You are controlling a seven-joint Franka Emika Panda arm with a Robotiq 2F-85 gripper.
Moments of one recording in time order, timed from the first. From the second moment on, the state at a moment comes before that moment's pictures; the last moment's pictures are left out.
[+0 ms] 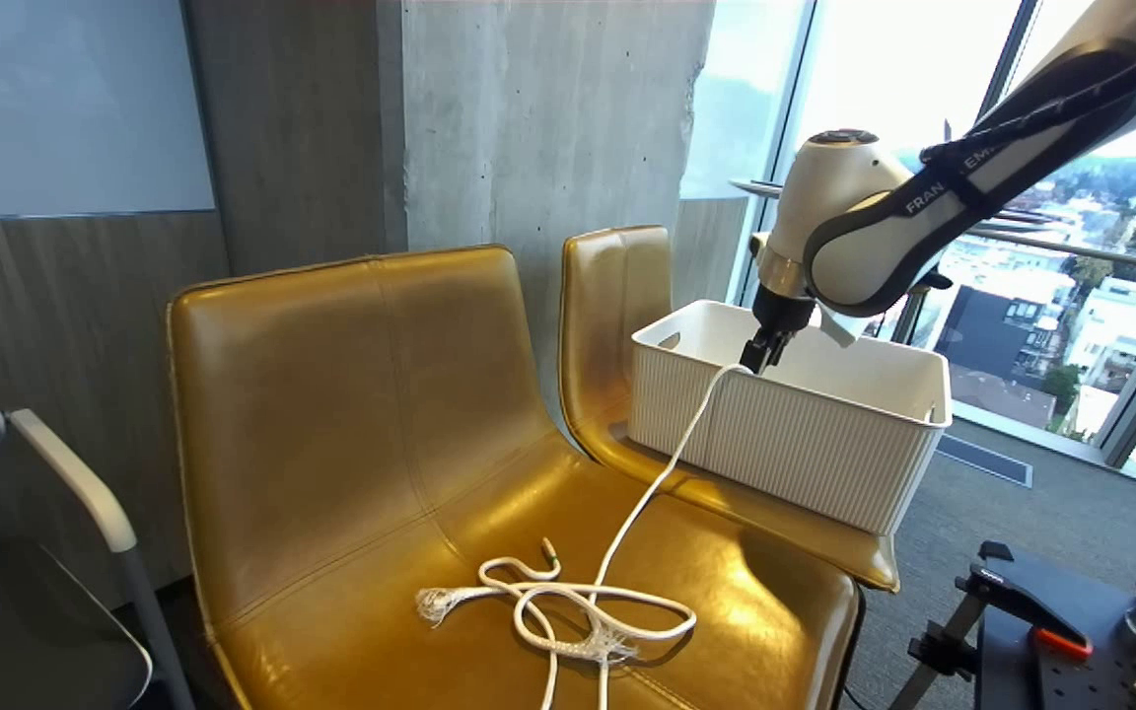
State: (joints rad) arm -0.19 0.70 -0.17 -1.76 -0.27 2.66 -0.13
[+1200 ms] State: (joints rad) arm -0.26 0.90 -0.17 -1.58 -0.26 2.65 -0.23
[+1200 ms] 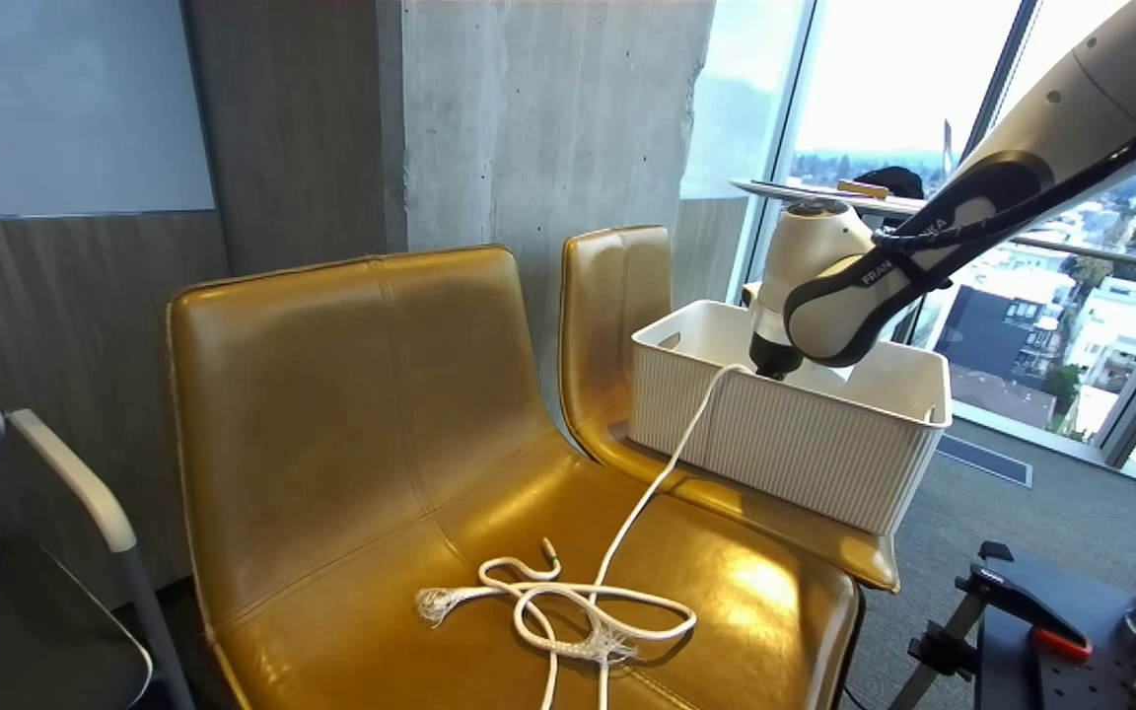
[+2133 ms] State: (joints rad) arm -0.29 0.95 -0.15 -1.55 -0.26 2.64 -0.29
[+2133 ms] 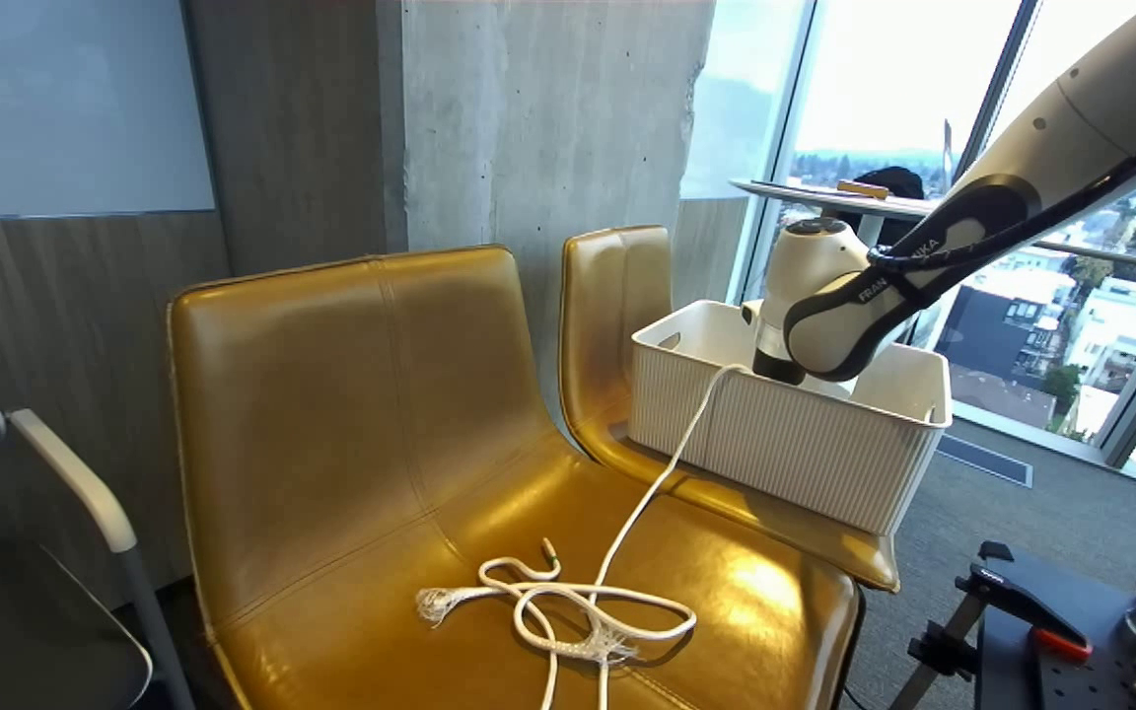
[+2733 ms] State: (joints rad) arm -0.29 0.94 -0.14 -1.56 -0.26 2.64 -0.30
